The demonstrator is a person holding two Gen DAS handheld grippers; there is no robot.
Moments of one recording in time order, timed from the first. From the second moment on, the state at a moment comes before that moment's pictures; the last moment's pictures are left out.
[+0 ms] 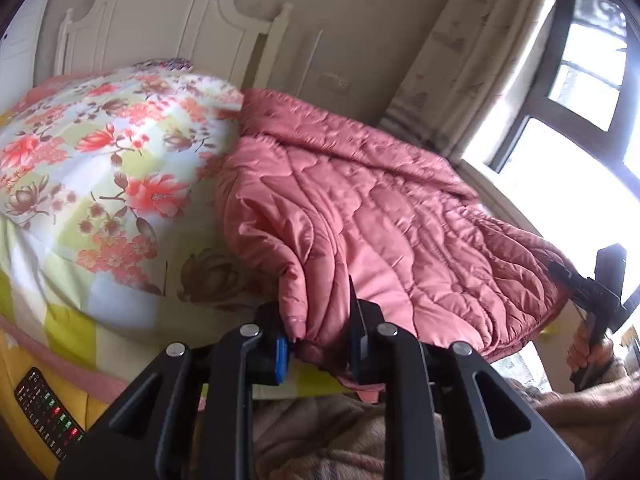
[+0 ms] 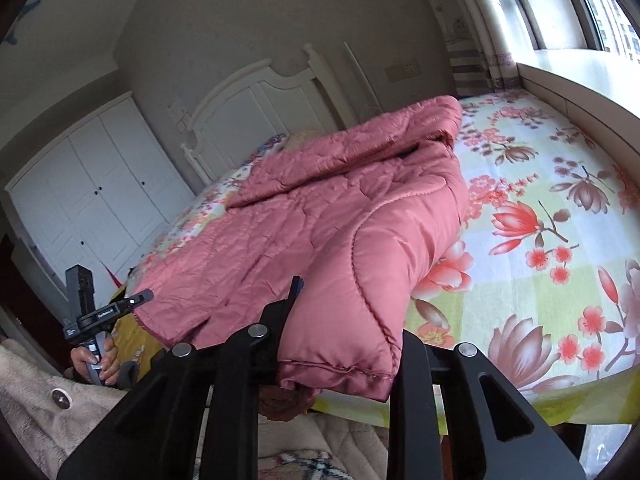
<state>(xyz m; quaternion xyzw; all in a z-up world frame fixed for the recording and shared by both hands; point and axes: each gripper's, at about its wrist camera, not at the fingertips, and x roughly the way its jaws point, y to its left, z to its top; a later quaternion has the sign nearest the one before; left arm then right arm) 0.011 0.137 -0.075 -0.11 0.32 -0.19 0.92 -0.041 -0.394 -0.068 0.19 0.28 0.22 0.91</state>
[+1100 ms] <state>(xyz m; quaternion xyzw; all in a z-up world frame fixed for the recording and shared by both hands) 0.349 0.201 -0.006 -0.27 0.33 -0.07 0.90 0.259 -0.456 -0.052 0.43 0.36 0.17 0.81</state>
